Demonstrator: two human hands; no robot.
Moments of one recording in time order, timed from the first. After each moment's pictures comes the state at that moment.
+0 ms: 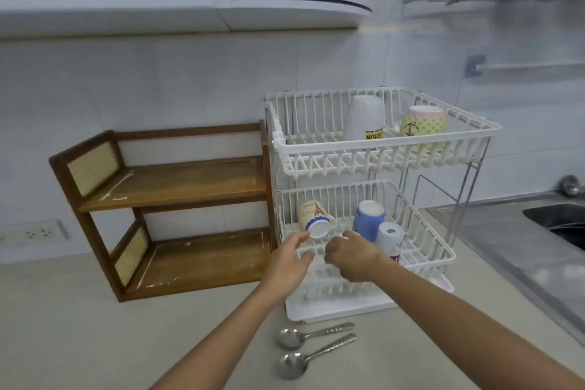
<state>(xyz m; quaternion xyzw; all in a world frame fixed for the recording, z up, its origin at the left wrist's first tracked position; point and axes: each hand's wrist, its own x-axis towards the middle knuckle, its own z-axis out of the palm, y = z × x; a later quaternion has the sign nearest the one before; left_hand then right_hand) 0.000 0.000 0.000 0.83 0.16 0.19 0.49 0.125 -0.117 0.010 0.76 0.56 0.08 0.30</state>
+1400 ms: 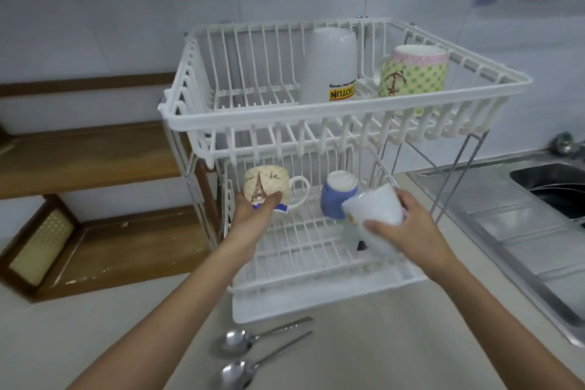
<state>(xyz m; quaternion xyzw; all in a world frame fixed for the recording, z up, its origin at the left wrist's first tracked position) 0.120 0.019 -0.018 0.65 0.33 0.20 0.66 0.204 -0.239 0.005 0.83 0.19 -0.04 -0.52</state>
